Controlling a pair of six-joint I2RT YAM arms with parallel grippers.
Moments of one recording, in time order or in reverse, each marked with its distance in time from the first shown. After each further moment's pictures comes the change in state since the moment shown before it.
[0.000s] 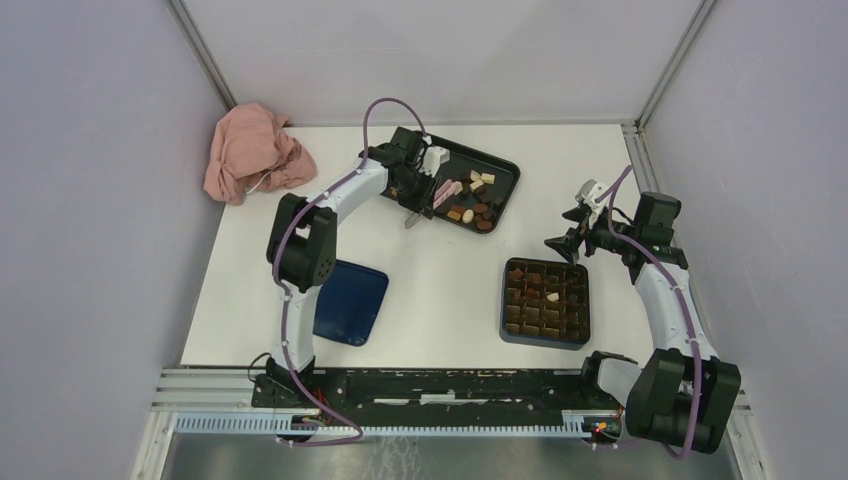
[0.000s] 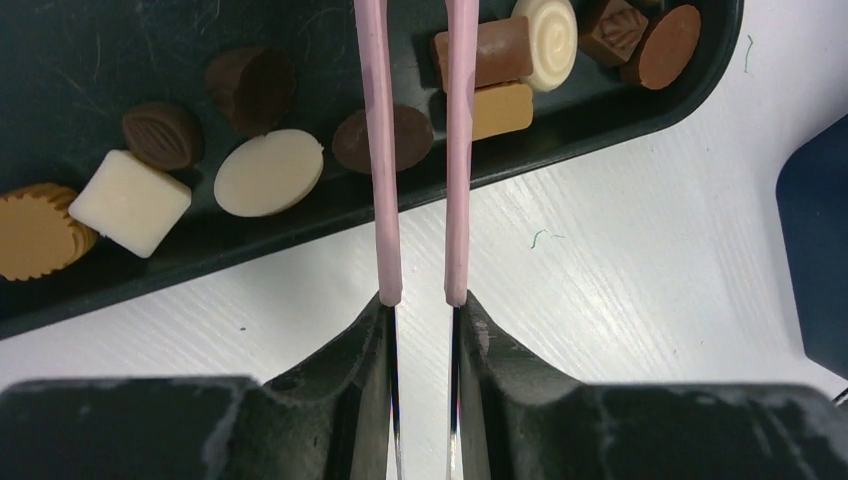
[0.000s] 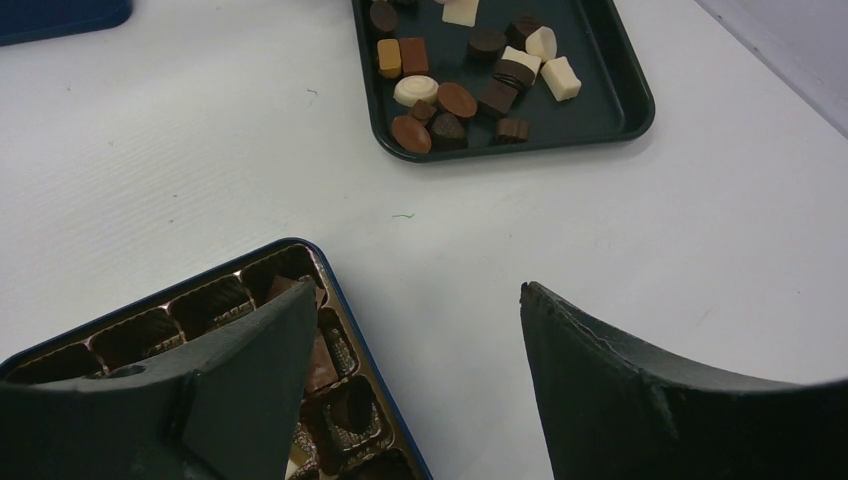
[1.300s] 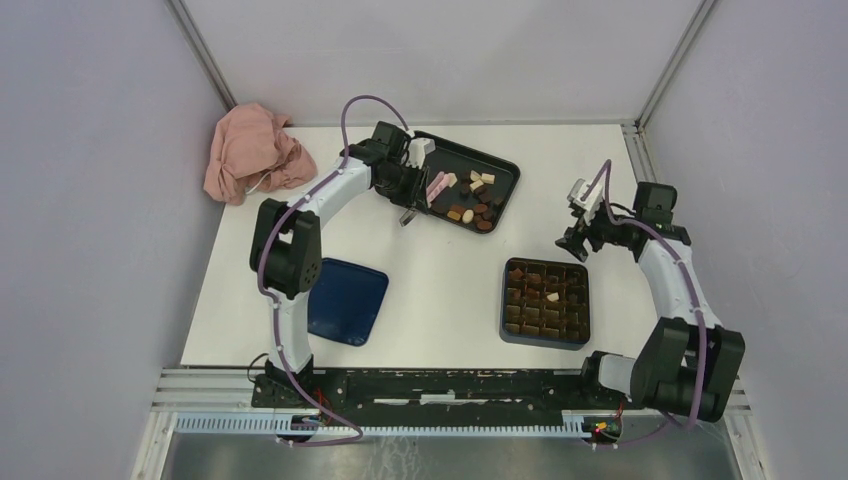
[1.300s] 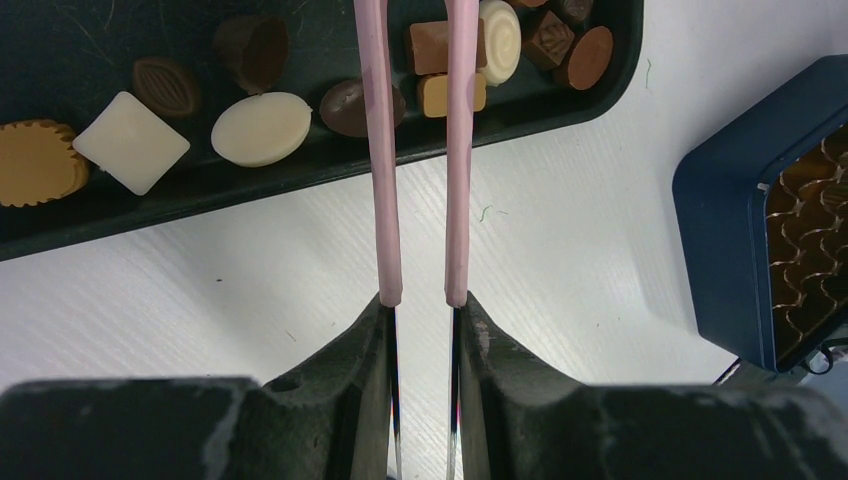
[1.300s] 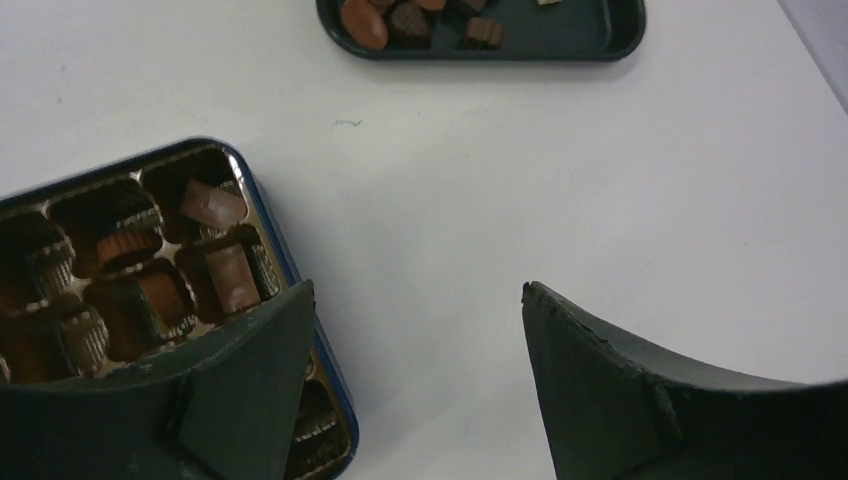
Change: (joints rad) left arm 0.057 -0.109 -0.086 0.024 0.103 -0.117; right arm 0.000 0.108 0.099 -0.155 0.146 -0.227
